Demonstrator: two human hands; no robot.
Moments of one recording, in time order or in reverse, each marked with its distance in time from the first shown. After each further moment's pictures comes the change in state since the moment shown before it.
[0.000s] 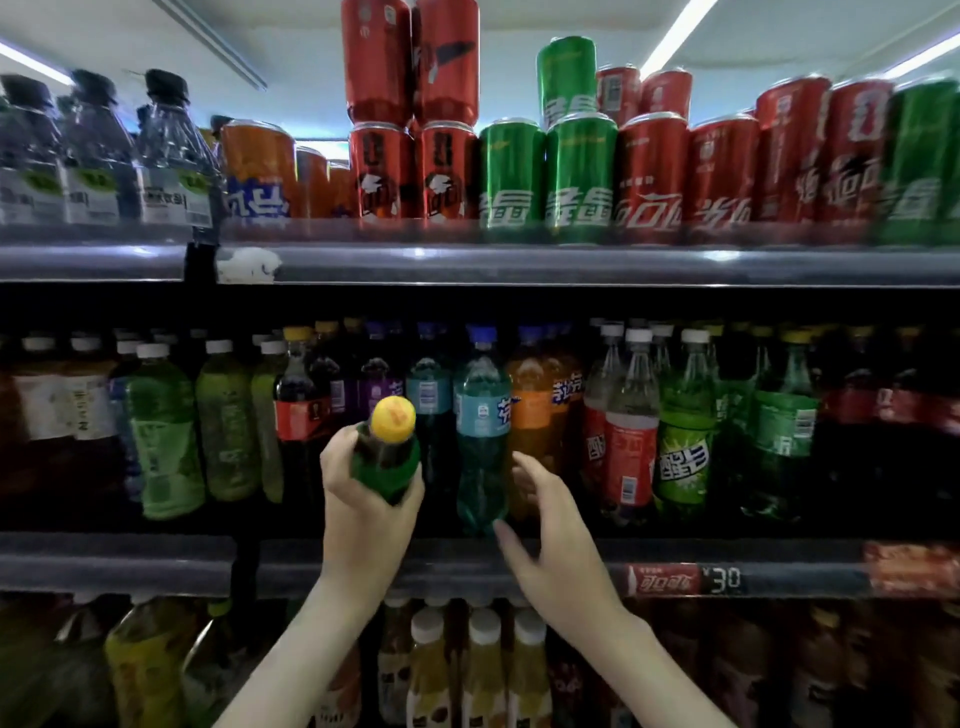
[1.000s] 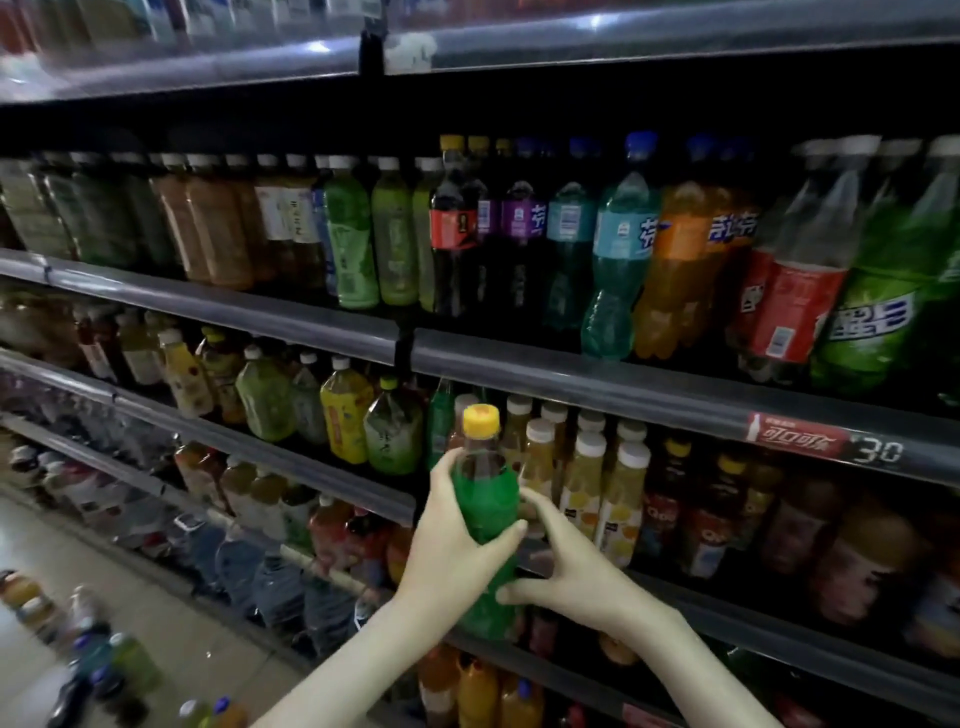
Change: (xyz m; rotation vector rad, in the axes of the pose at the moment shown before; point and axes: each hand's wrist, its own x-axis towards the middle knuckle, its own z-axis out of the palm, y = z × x) left_hand -0.162 0.097 -0.111 -0.014 -0.480 -0.911; right_hand -0.138 0.012 0.072 0.527 -0.863 0.299
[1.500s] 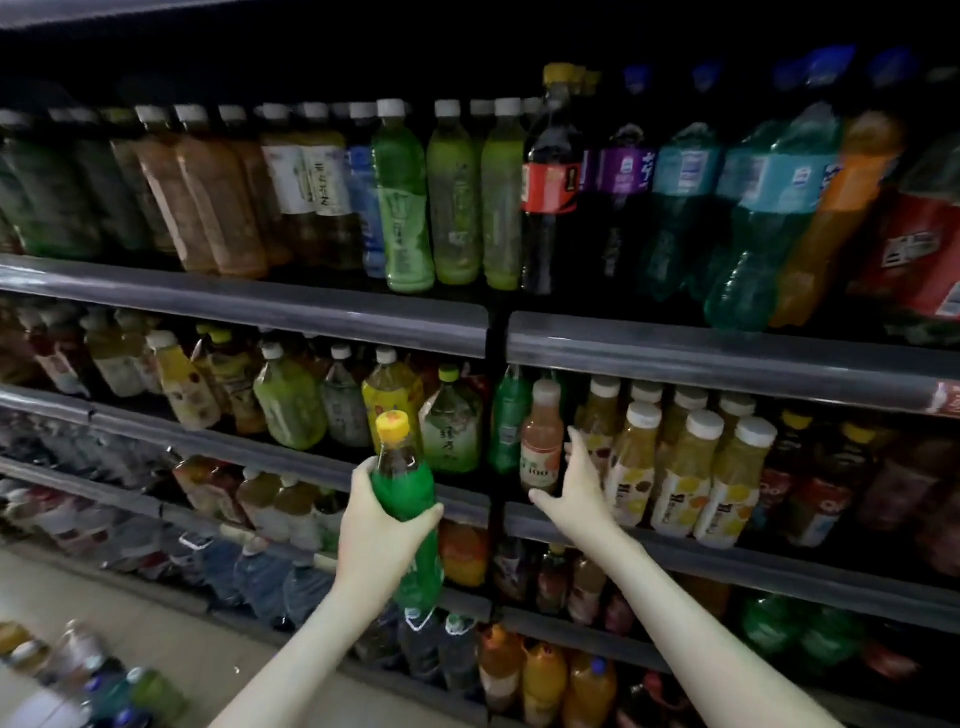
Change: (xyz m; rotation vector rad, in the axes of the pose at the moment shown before) left_hand 0.081 -0.136 -0.169 0.050 0.093 -0.250; right_hand 0.178 0.033 0.088 -0.129 0.534 0.294
